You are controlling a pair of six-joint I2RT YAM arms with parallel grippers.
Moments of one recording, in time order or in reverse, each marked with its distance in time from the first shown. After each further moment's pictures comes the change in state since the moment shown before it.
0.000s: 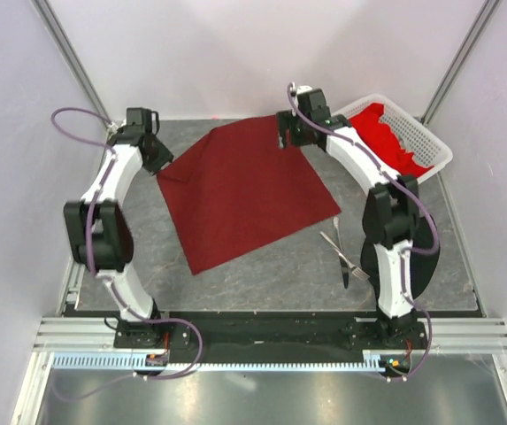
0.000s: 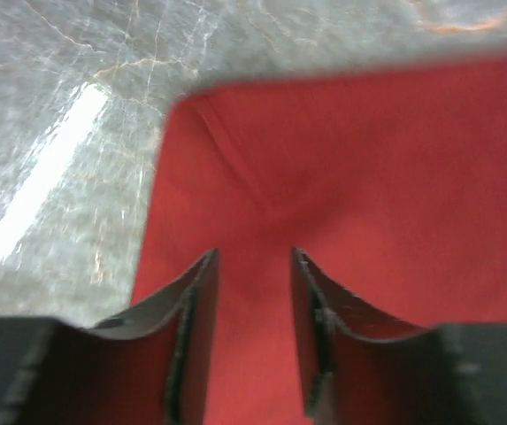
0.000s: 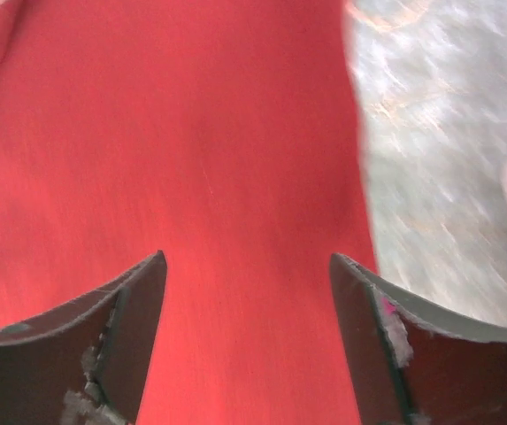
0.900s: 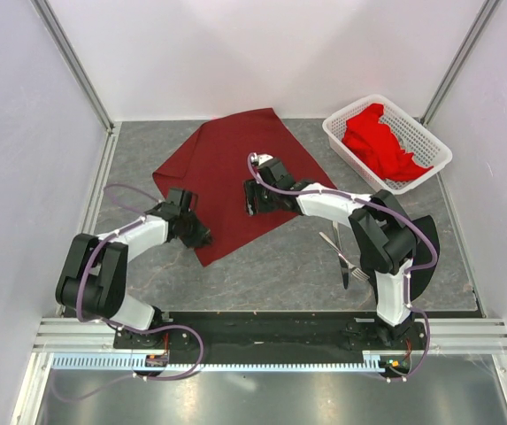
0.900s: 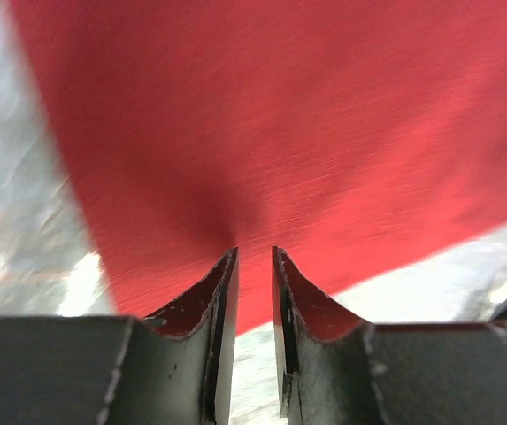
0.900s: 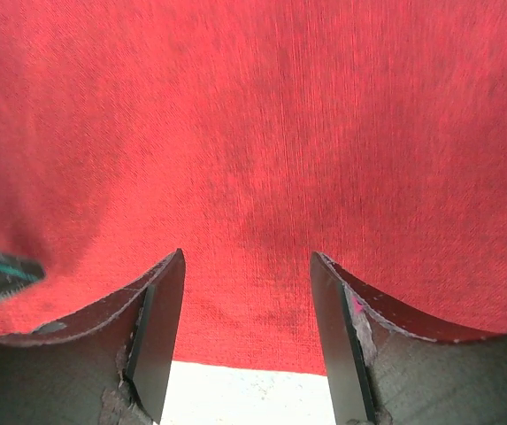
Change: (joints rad) left arm -0.268 -0.391 -0.862 0.367 0.263 -0.204; right arm 0.304 -0.262 -0.746 0.392 -0.013 0.200
